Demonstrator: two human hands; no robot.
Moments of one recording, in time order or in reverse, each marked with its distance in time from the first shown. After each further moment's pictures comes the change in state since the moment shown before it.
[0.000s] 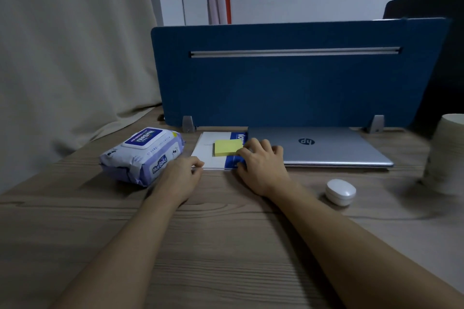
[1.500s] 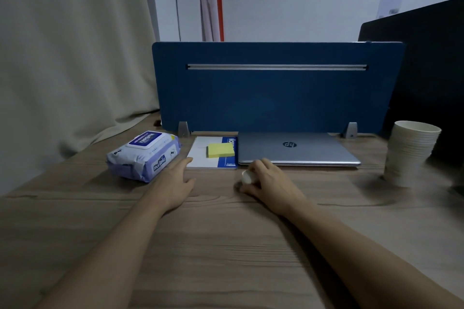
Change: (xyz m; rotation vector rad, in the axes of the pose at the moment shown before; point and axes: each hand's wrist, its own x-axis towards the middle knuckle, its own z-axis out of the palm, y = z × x) left_hand -0.031 -0.003 -0.020 -0.010 -0.145 0.004; right_hand -0.074 0.011 -0.040 0.273 -0.064 0.008
